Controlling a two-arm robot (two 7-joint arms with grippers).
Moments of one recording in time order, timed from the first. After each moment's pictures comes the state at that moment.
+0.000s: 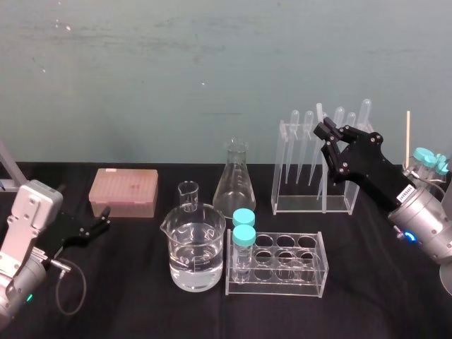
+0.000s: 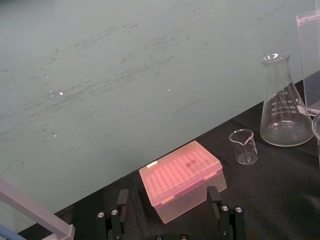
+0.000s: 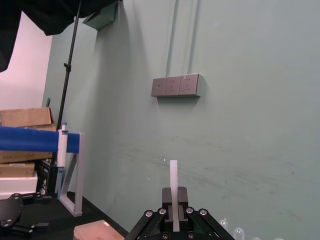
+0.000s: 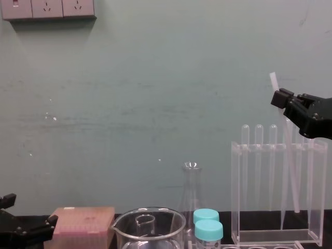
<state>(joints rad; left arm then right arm) -0.20 0.60 0.45 -1.41 -0.25 -0.12 0.03 0.36 0.39 -0.27 -1.27 0.52 -0.45 0.66</state>
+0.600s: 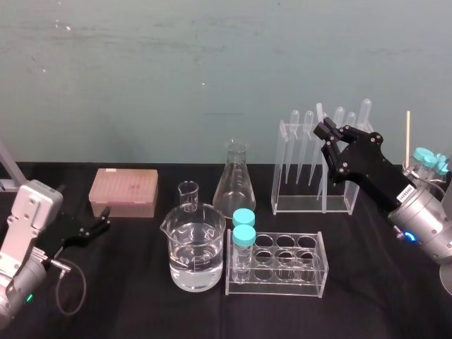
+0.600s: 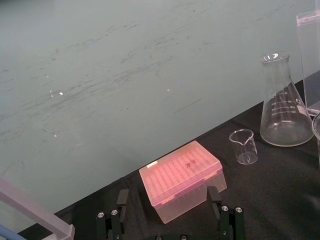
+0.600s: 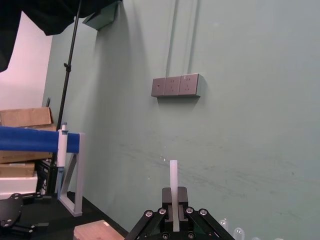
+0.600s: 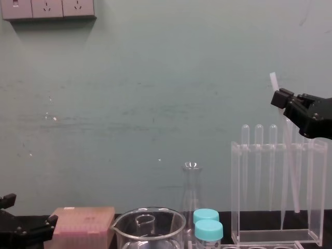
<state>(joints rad) -0.20 0.60 0.45 -1.41 -0.25 -0.12 0.03 0.36 0.39 -0.27 -1.27 0.52 -0.45 0.66</state>
